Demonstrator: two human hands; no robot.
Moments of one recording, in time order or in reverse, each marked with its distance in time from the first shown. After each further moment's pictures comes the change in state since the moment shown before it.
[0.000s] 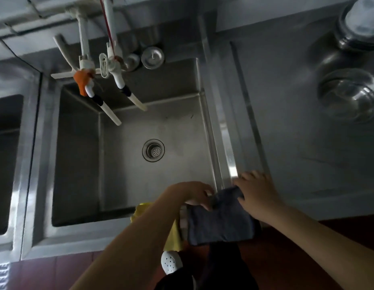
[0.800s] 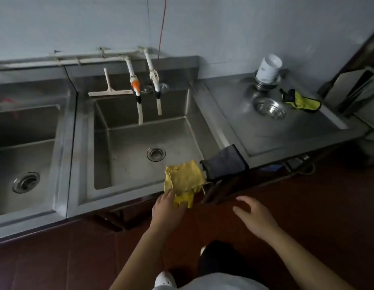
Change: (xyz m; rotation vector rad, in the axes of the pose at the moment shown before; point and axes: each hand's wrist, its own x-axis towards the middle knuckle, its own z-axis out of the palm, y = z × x) left_hand -0.235 -0.158 0.233 -0.295 0.815 0.178; right_hand -0.274 -0.226 0.095 0.702 0.279 0.486
